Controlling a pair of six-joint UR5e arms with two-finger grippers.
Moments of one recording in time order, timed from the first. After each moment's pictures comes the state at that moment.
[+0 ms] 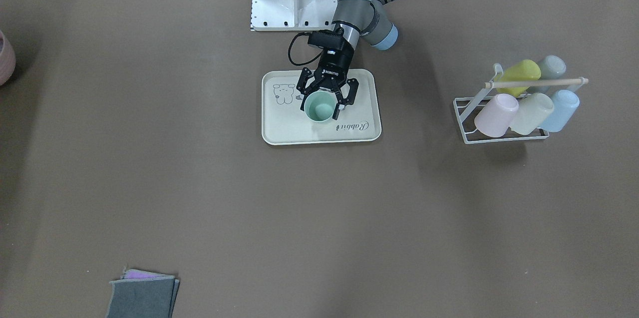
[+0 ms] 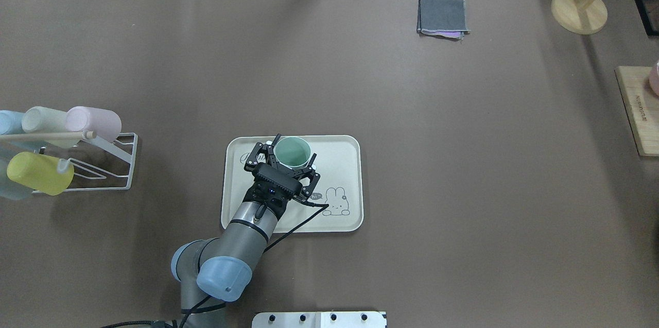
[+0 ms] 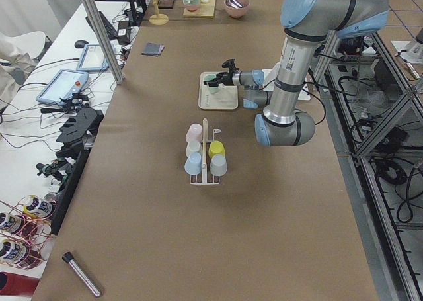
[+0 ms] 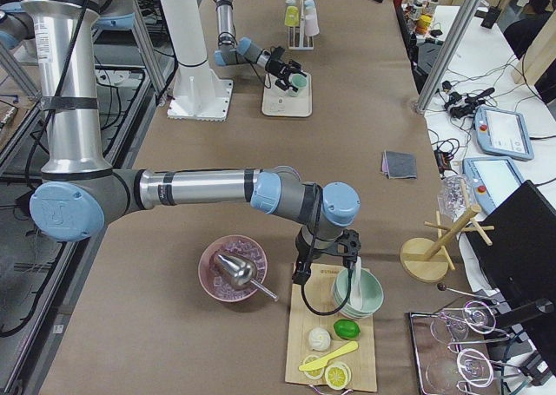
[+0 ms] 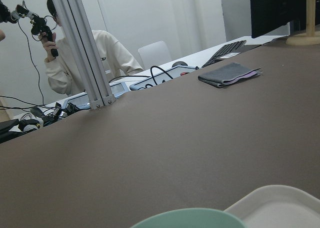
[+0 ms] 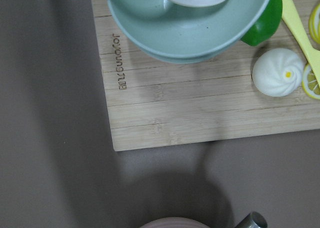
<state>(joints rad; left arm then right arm) -0.16 -2.15 -1.32 -2.80 -0.65 -0.49 1.57 -1.54 1.63 -1.91 2.31 -0.03</state>
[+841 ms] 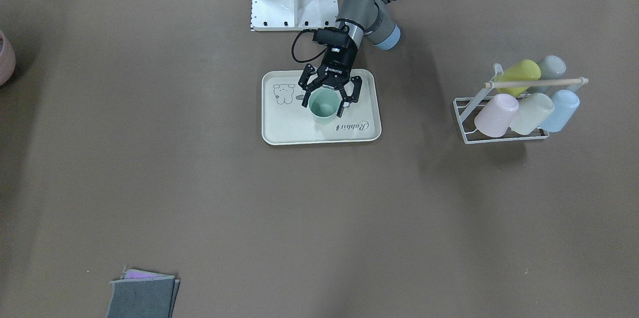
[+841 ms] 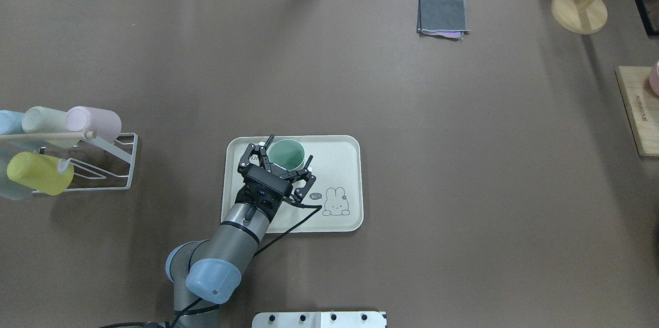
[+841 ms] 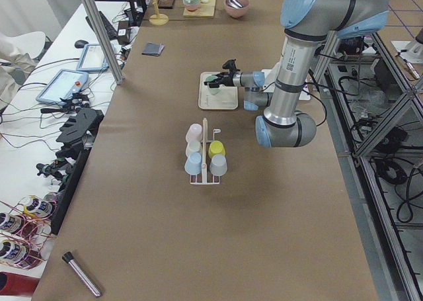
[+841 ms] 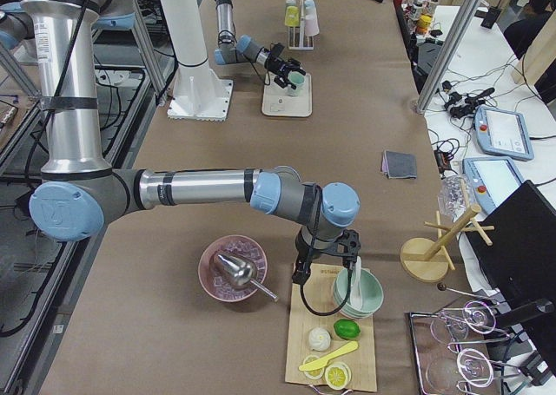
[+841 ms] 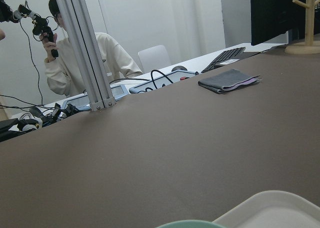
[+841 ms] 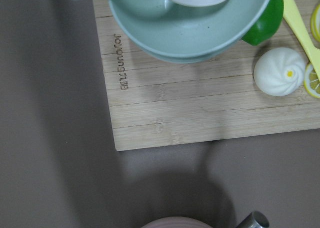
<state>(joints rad) -0.16 -2.11 -1.34 -2.87 -0.66 -0.49 1.57 -1.54 1.63 -1.91 2.32 -0.03</state>
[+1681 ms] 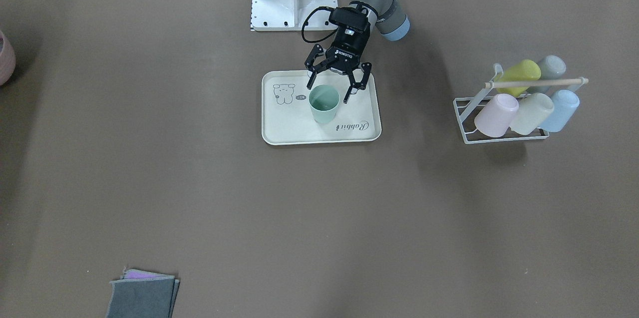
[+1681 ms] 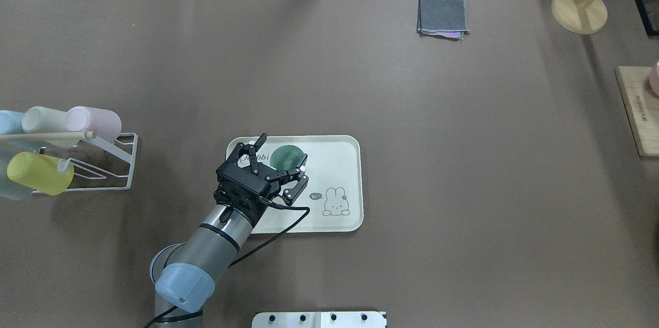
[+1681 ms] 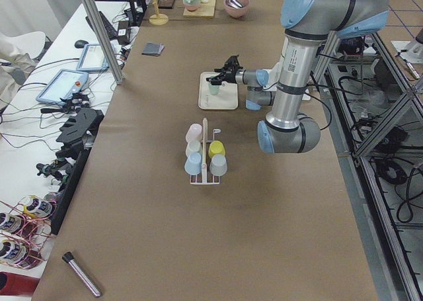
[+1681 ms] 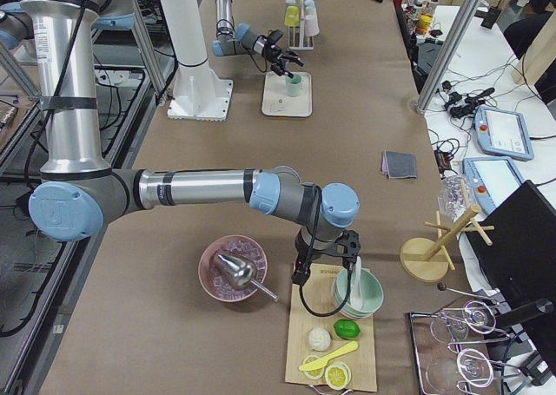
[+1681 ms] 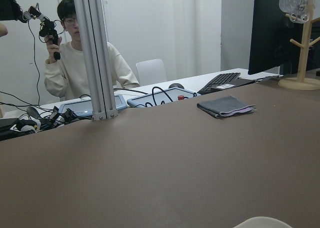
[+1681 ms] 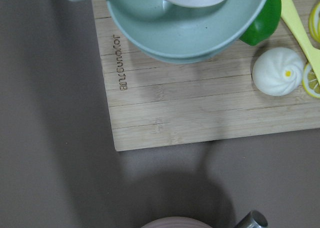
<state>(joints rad) -0.16 -2.04 -1.51 -2.90 -0.70 -0.53 1.58 -1.54 1.63 -1.91 2.33 -0.03</state>
